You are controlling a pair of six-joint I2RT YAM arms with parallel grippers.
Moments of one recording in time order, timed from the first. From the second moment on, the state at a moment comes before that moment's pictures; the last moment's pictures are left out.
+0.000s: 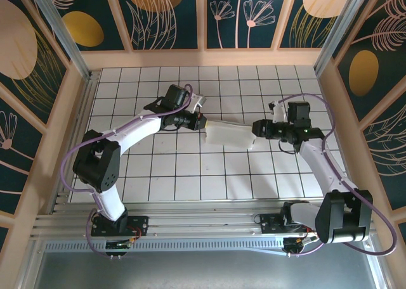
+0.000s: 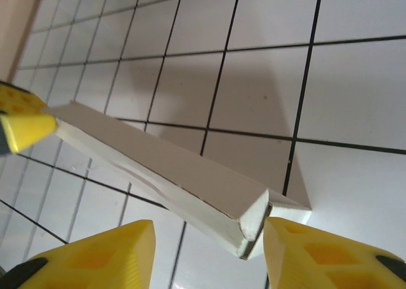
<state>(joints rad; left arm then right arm) -0.55 1.79 1.31 -0.37 0.51 -0.24 0.08 1.19 0.86 -0.47 -0.54 0.19</state>
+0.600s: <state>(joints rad) -0.55 1.80 1.32 -0.38 0.51 -0.24 0.06 1.22 0.77 -0.36 -0.54 0.75</state>
